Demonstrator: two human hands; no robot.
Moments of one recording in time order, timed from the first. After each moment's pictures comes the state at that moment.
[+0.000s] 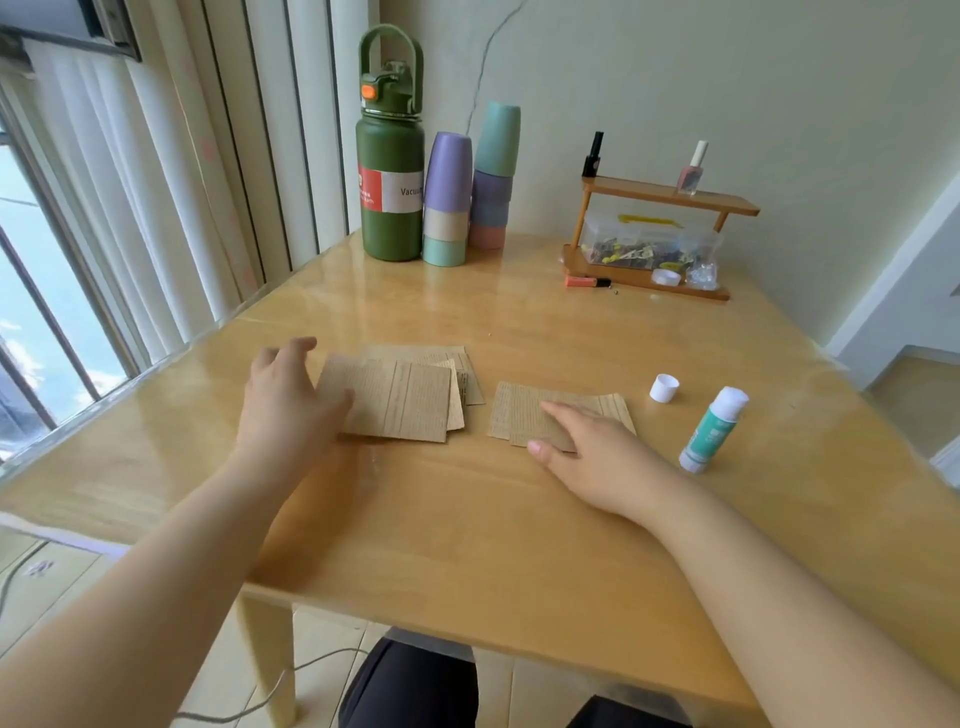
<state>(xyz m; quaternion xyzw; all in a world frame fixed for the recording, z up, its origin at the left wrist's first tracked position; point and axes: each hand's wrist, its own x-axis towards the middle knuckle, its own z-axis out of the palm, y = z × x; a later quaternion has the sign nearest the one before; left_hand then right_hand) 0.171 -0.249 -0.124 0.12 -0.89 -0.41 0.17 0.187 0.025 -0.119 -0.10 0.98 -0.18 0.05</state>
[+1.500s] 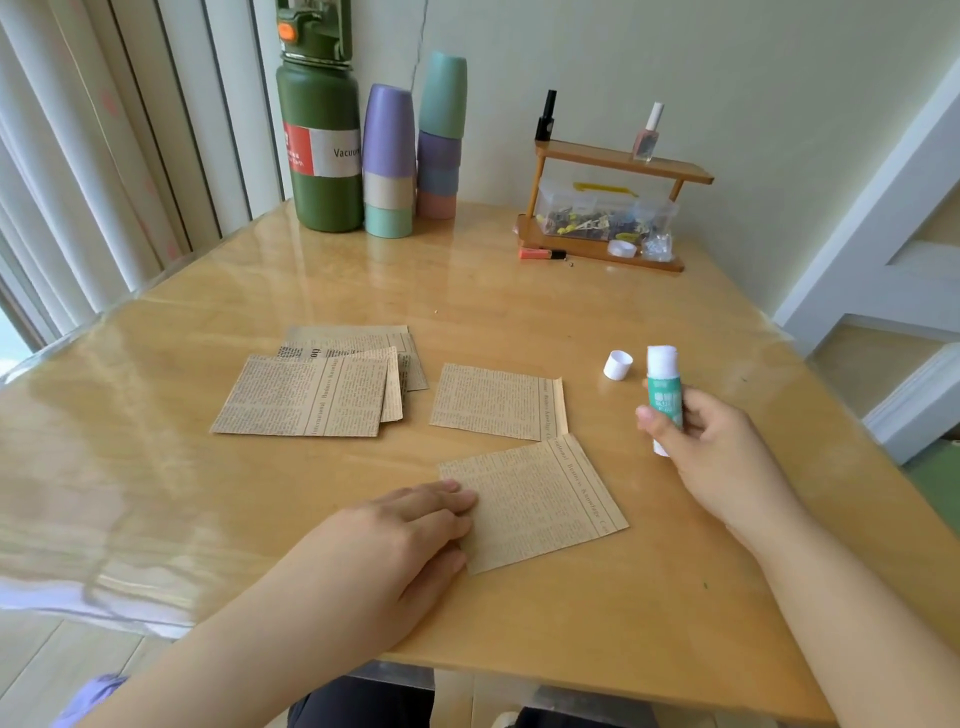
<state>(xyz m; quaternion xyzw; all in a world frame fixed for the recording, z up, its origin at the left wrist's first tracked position) 0.243 -0.169 -0.166 -0.40 -0.87 -0.24 0.14 0.217 0.124 -0.121 0.07 0.89 -0.44 -0.14</state>
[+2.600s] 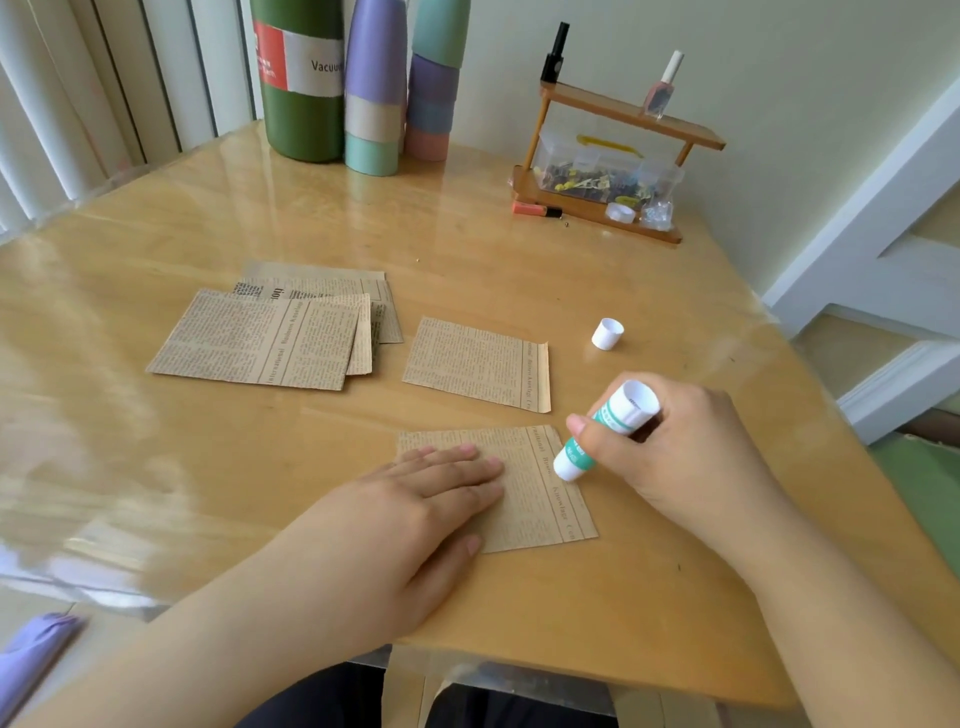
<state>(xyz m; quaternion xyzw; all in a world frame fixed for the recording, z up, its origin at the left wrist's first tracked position) 0.243 -0.139 -0.168 -0.41 -0.88 -0.22 0.09 0.248 0.080 -0.083 -0.07 0.94 -0.32 -0.09</state>
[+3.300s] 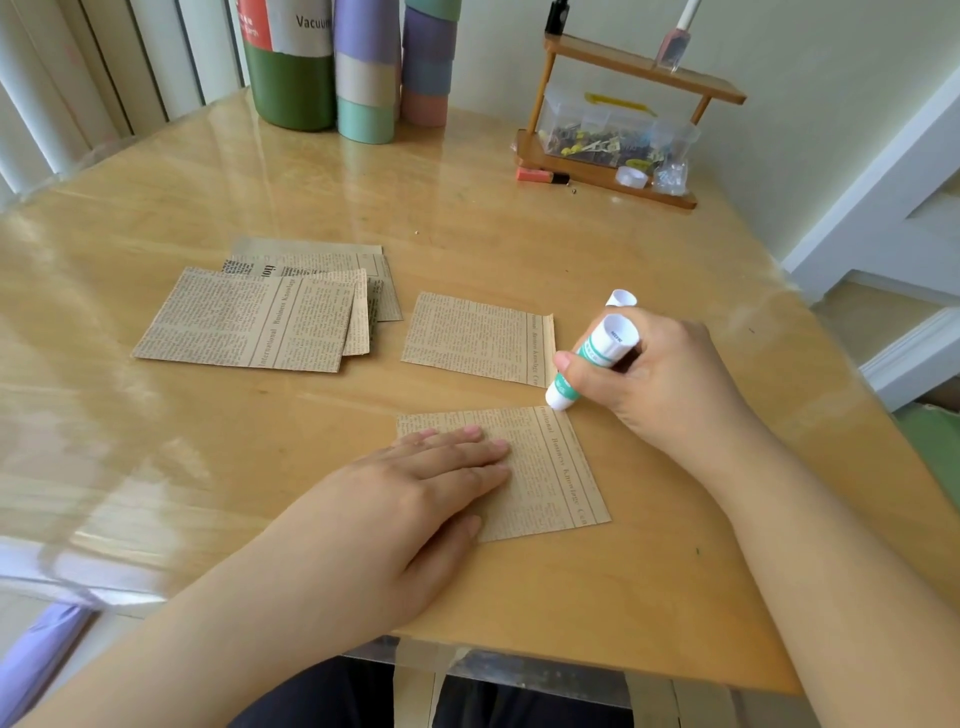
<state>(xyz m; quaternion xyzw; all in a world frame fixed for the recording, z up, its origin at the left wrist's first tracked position) 0.243 -0.141 -0.167 -0.40 -0.88 -0.26 0.07 0.204 0.082 -0.099 -0.11 0.93 -0.34 -0.11</state>
